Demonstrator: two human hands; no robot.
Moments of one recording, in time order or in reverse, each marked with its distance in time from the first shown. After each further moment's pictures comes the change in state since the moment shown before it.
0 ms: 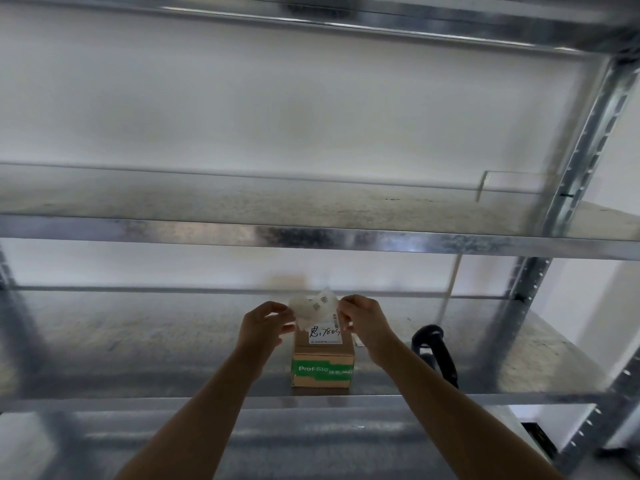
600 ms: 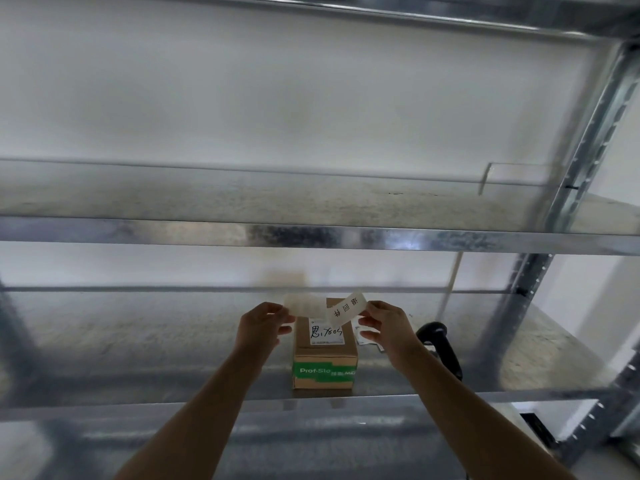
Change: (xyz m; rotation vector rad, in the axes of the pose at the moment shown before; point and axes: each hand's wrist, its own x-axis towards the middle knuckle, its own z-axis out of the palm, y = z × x) left_hand 0.029 -0.018 -0.002 0.041 0.017 0.015; right_hand 0.016 0.025 -0.025 0.323 0.090 0.154
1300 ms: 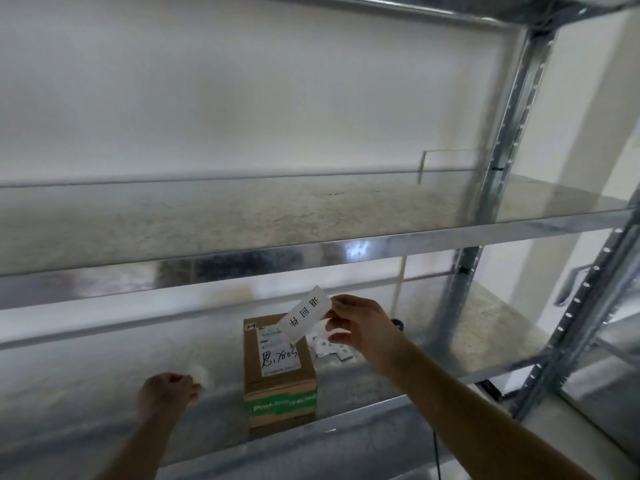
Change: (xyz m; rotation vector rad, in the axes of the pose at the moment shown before) left_hand 0.114 -0.109 -0.037 0.377 0.216 -0.288; right_hand 0.004 -0.036 -0.030 0.105 -0.208 -0.125
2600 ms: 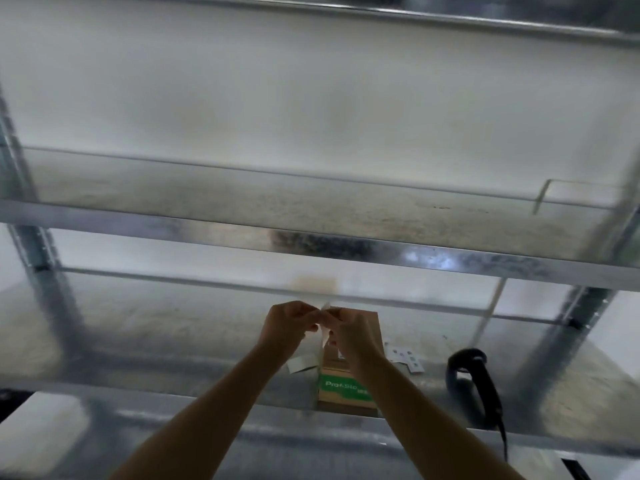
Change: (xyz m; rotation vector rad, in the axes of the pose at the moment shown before) left_hand -0.128 0.085 -0.043 -0.248 -0.207 0.476; right_hand 0.025 0.060 0.127 -0.417 -0.035 -0.006
